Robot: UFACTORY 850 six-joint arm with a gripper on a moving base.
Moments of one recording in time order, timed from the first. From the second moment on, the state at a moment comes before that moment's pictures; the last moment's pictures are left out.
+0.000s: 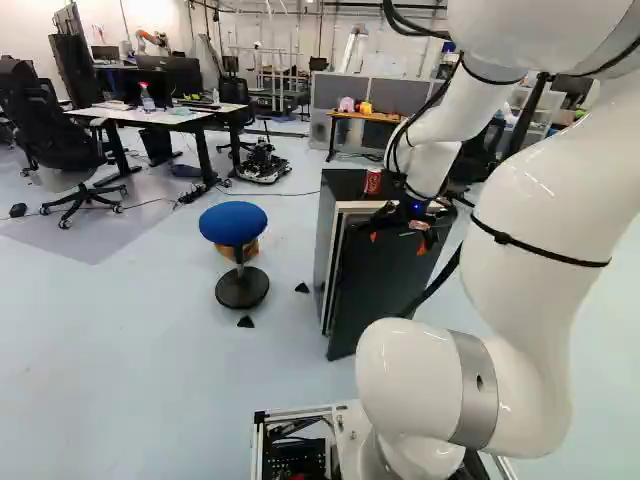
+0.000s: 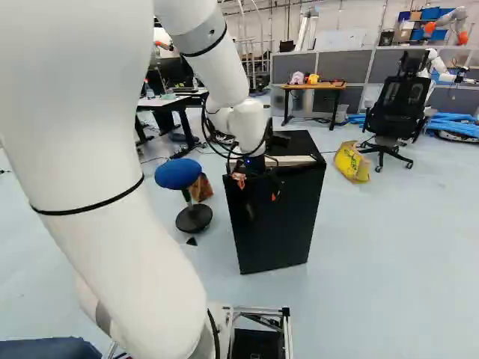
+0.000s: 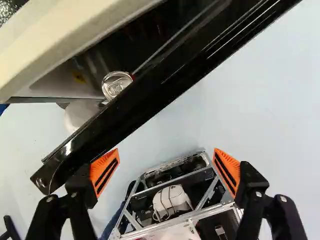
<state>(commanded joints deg) -20.5 -8.5 -46.1 5.8 -26.1 0.0</state>
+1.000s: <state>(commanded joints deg) -18.1 -11.8 -50.0 5.5 -25.6 0.0</state>
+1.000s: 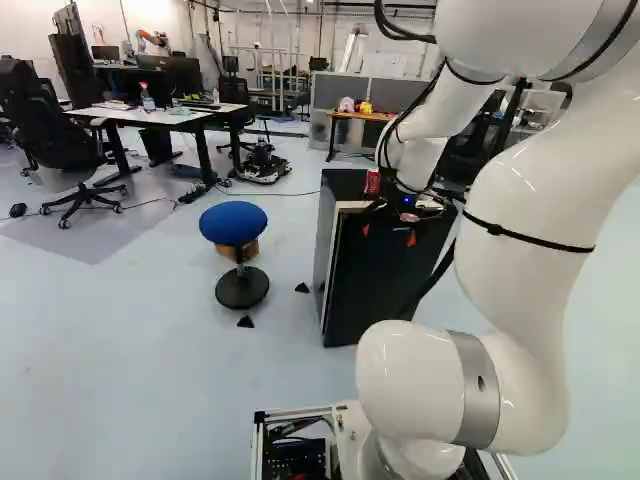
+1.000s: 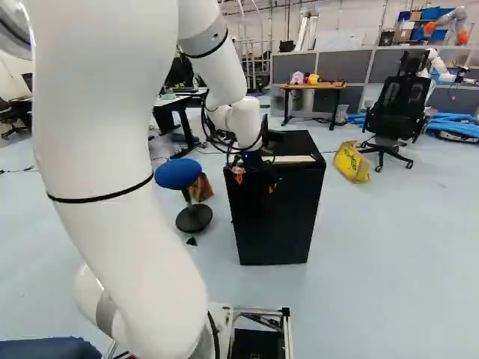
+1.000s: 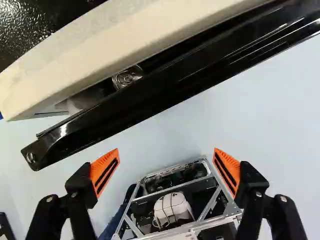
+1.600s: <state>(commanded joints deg) -18.0 -11.9 -50.1 0.0 -24.1 0.0</state>
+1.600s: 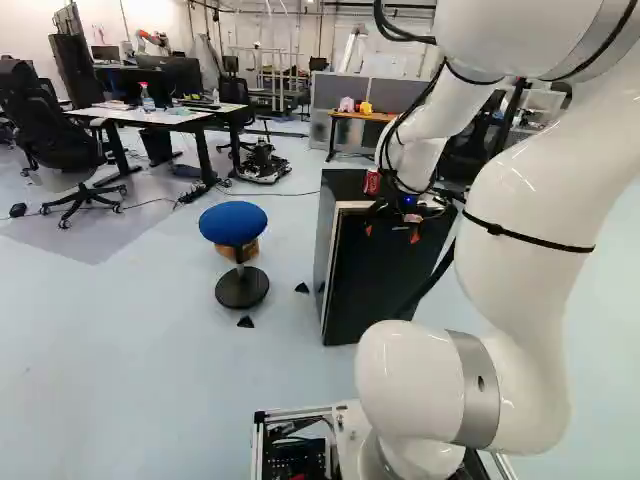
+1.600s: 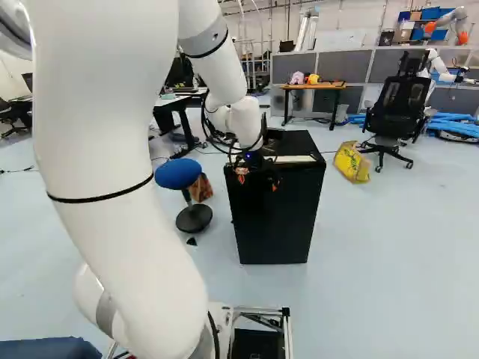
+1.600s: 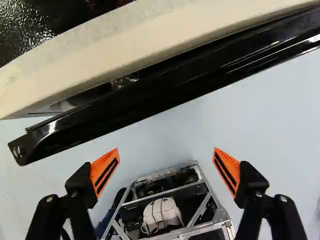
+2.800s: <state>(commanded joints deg) -15.5 -15.2 -54.1 -9.1 -24.1 0.0</state>
